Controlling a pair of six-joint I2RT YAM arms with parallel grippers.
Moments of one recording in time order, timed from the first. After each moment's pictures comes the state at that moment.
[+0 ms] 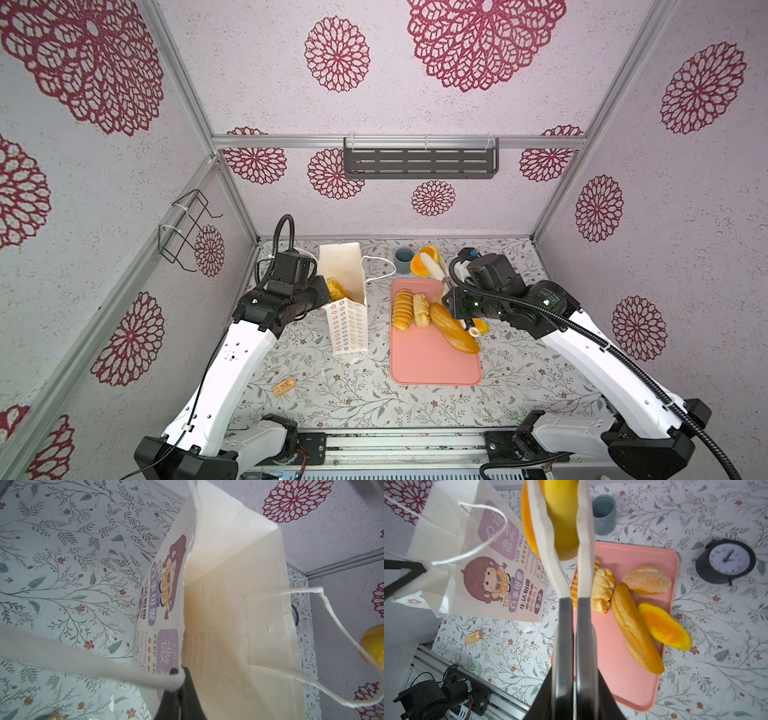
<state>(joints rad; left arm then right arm) -0.29 1.17 1.25 -0.88 -0.03 -0.64 0.73 1.27 1.54 -1.05 0.07 0.50</state>
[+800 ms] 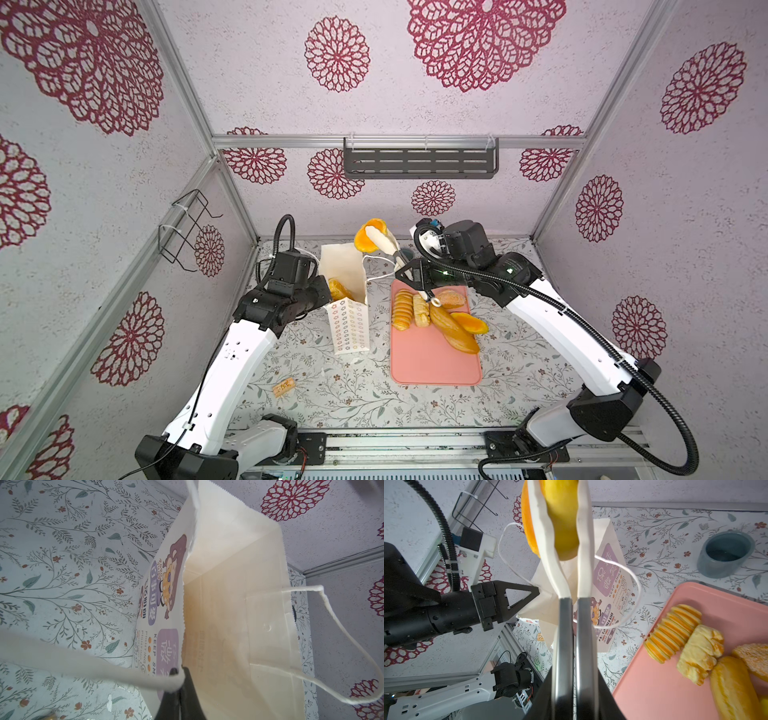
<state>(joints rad) -0.29 1.17 1.25 -0.88 -0.01 -0.64 0.74 1.53 1.75 -0.82 -0.32 0.47</state>
